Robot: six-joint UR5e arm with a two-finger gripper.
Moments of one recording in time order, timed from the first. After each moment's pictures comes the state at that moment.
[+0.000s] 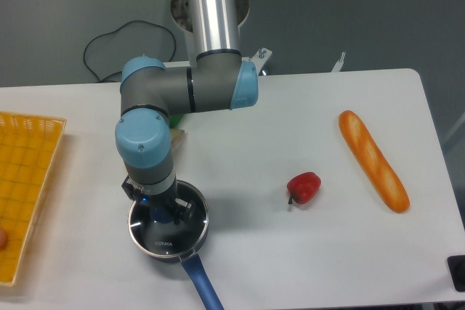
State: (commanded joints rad) arm 2.17 -2.06 -1.44 -1.14 1.52 0.53
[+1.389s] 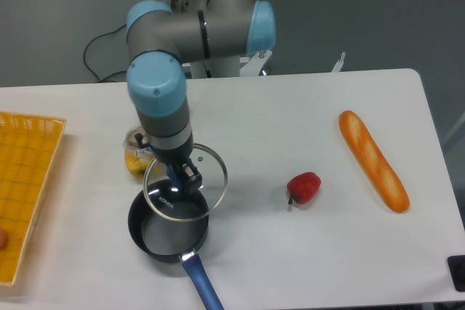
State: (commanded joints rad) arm 2.25 -1.88 -1.50 -1.31 1.53 1.16
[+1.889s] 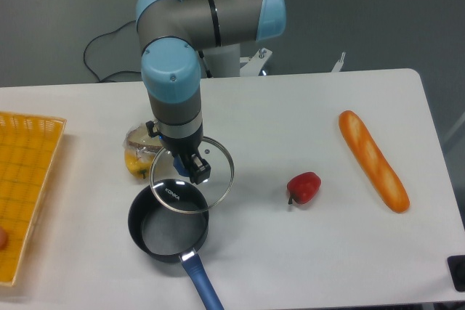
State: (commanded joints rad) arm 2.27 -1.86 -1.50 -1.31 1.50 1.18
